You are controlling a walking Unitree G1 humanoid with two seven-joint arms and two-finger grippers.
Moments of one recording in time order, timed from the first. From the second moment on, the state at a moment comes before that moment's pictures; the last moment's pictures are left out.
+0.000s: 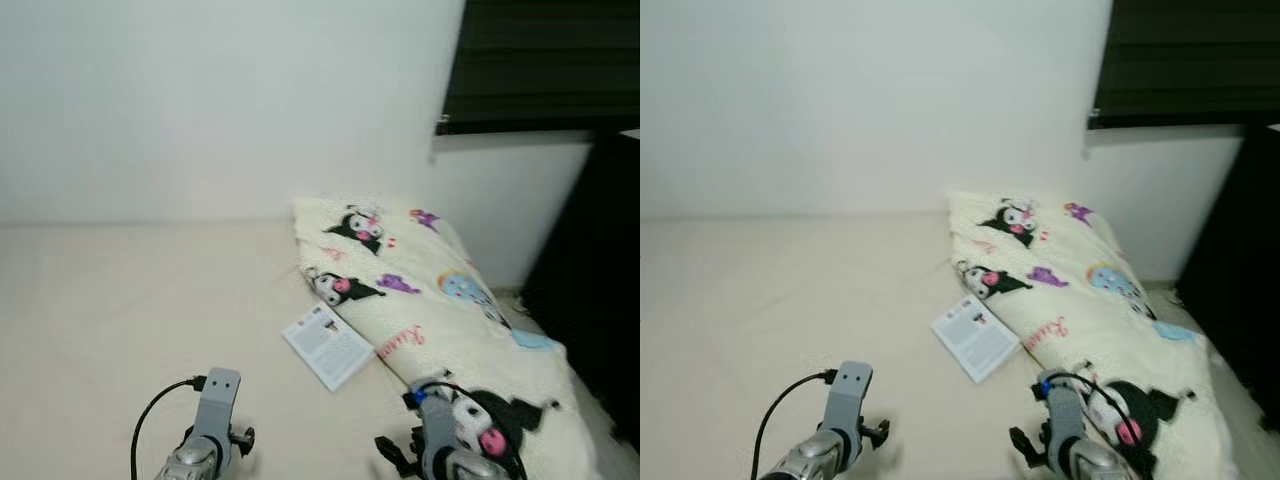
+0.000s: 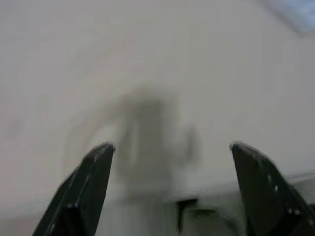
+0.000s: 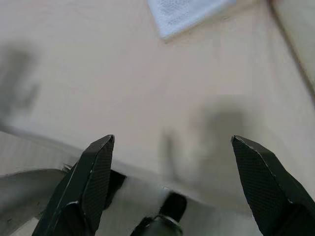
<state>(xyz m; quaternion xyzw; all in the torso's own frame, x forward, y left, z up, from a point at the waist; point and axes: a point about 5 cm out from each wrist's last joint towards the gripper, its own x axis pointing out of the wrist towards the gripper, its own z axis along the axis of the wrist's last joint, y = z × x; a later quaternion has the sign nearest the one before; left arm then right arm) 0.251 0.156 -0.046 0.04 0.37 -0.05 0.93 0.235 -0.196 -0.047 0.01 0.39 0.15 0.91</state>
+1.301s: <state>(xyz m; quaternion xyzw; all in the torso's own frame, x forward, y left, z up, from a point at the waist) 0.263 0.144 -0.037 0.03 0.35 -0.08 0.93 0.271 -0.216 -0.019 0.09 0.32 0.02 0.94</state>
